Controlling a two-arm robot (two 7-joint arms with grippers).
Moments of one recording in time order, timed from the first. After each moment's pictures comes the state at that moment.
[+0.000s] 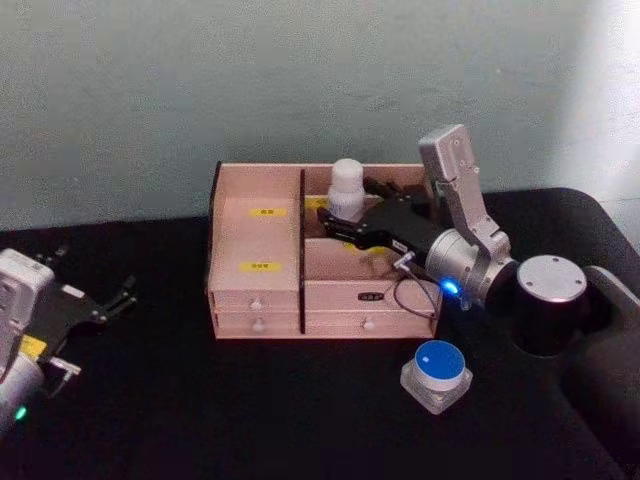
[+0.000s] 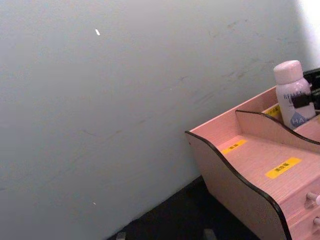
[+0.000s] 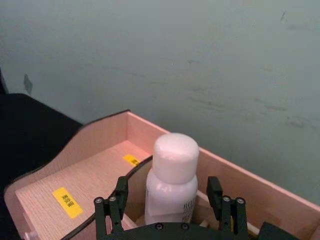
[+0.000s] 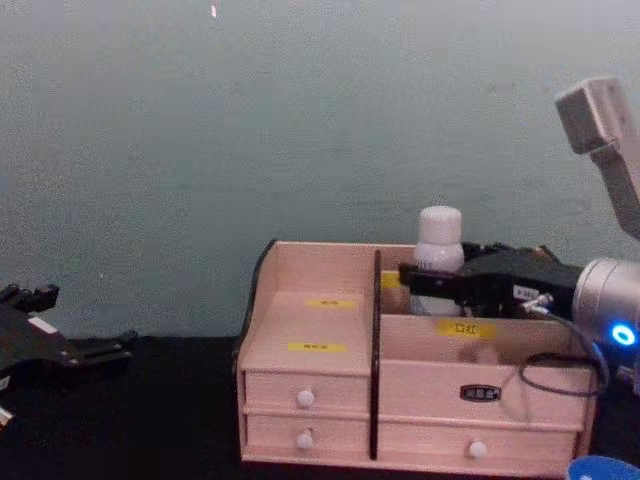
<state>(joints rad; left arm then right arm) -0.20 0.60 0.45 -1.41 -0.25 -0.12 0.03 0.56 0.22 -0.38 -1.01 0.25 -0.05 0.44</state>
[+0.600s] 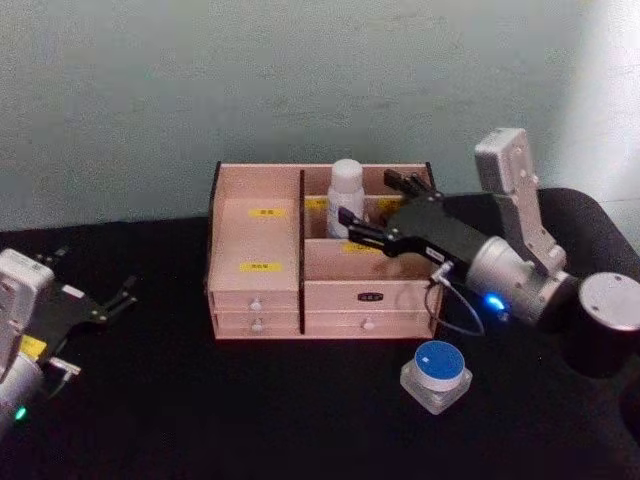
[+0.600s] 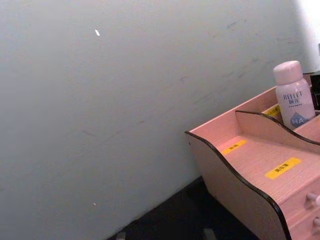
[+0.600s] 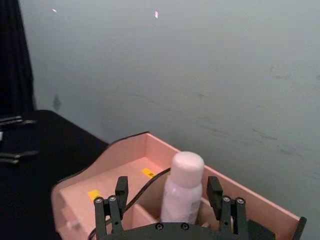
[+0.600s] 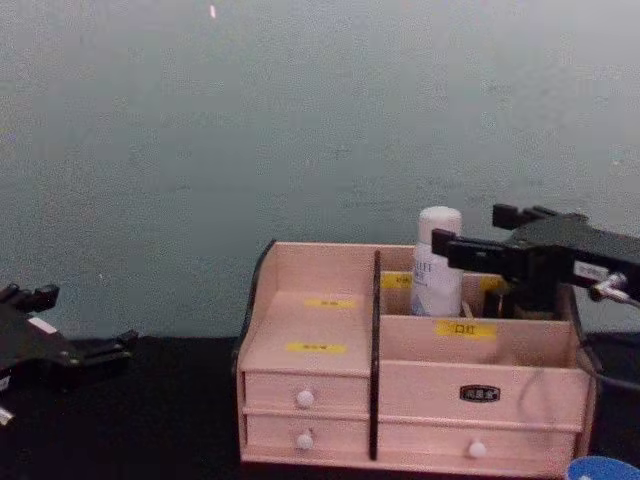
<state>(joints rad) -0.20 0.60 0.45 -1.41 -0.25 -0.12 0.03 0.40 0.34 -0.34 -1.28 0.32 -0.06 0.50</state>
